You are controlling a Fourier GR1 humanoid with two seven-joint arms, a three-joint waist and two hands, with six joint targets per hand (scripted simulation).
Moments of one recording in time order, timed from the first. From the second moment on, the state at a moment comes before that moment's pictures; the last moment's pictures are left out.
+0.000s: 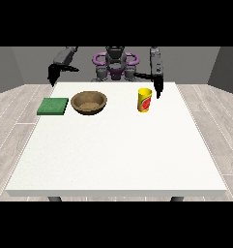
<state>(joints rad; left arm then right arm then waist) -0.38 0.13 0.16 -1.13 -0.01 0.05 -0.50 -0.28 -0.22 -0.22 -1.34 -0.17 0.19 -0.28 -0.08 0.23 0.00</state>
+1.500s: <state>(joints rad) -0.56 0.15 0.09 -0.76 -0.34 0.52 -0.59 -0.34 -0.43 -0.37 -1.03 -0.27 0.40 -0.38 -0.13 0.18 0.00</state>
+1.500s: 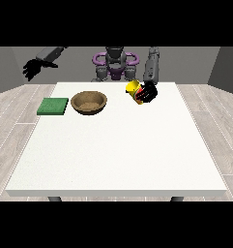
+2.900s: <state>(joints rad) -0.73 0.00 -0.48 -0.90 -1.12 0.49 0.30 -0.36 -0.51 -0.40 -0.67 -0.20 0.39 -0.49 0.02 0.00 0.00</state>
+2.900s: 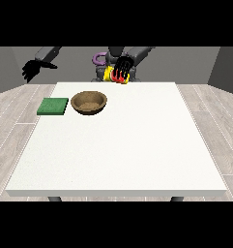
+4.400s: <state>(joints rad) -0.97 0.01 -0.76 -0.93 -1.57 0.00 0.32 -0.50 -0.46 -0.37 -0.61 -0.19 0.32 -0.45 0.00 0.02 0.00</state>
